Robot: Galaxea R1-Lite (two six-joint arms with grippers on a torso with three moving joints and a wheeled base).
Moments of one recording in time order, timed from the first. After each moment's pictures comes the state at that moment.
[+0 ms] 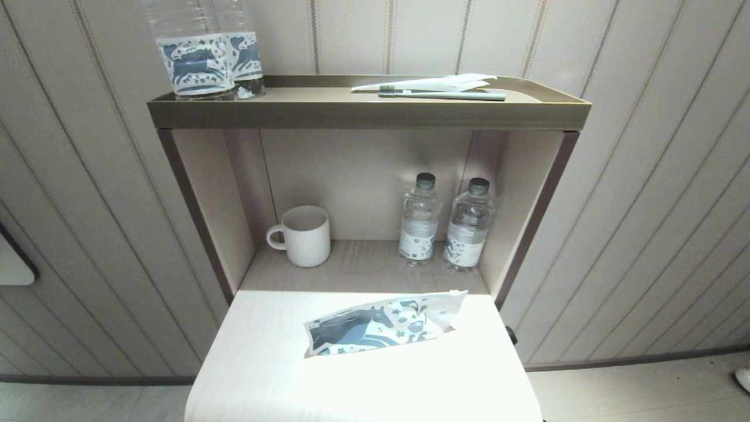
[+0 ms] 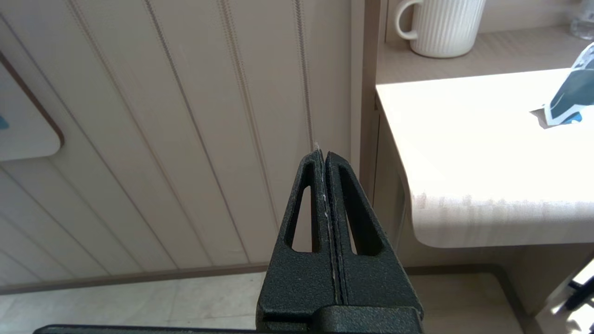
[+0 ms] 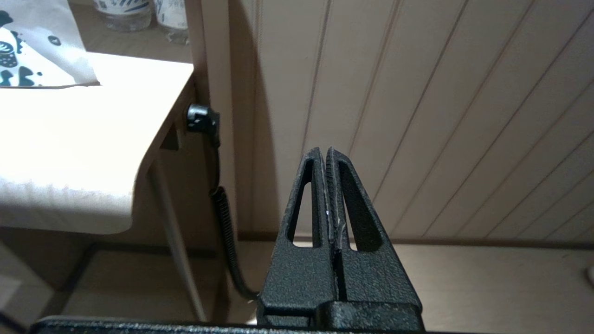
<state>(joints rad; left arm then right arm) 0.00 0.00 0.00 -0.02 -0.03 0.12 0.00 0.00 -0.02 -0.06 -0.04 -0.09</state>
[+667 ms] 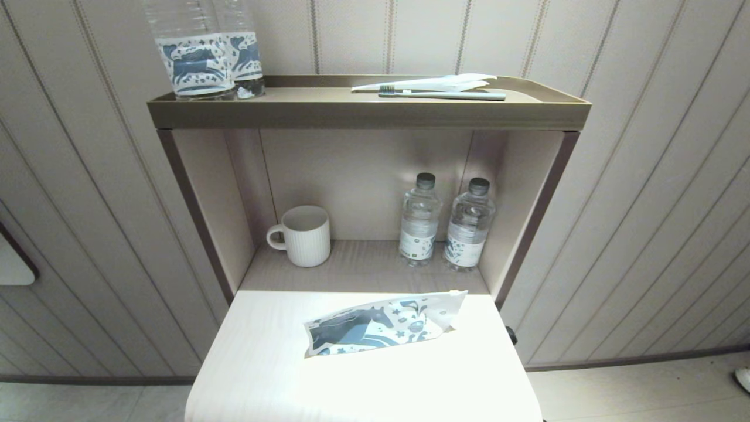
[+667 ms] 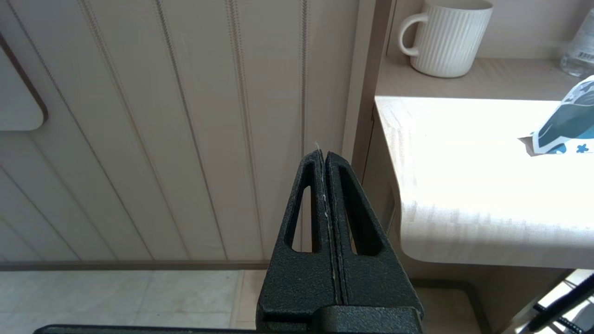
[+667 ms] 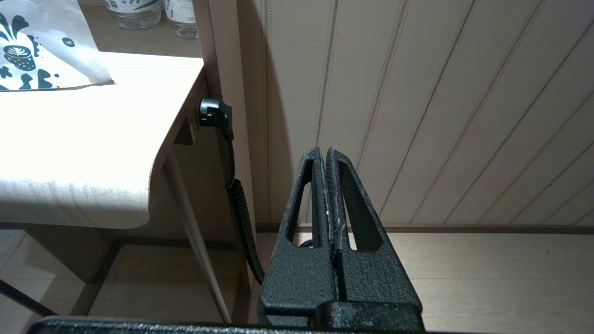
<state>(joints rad) 0.00 0.00 0.00 -0.03 -0.01 0.01 0.00 0.00 0.00 0.01 -0.01 -0.01</state>
